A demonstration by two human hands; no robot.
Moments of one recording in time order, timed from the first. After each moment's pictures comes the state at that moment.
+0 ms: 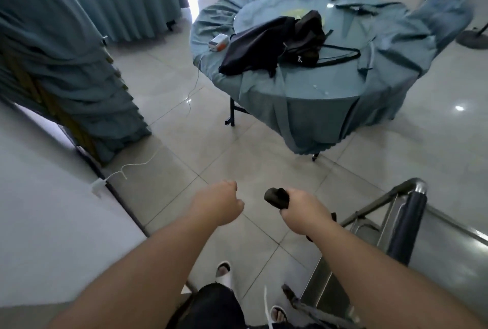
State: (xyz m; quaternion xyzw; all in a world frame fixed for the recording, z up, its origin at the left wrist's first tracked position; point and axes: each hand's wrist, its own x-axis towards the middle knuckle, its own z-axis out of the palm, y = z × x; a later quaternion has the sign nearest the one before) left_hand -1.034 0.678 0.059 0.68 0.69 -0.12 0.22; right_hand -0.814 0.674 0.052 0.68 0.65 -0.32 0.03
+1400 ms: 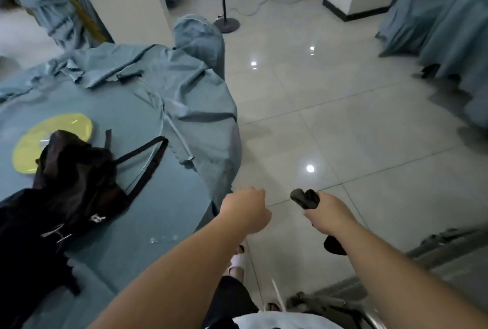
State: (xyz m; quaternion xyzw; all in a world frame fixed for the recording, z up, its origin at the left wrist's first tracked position) left_hand -0.499 1.213 0.047 0.93 0.23 -0.23 0.14; right_hand -0.371 1.035 0.013 0.92 0.13 -0.33 -0.19
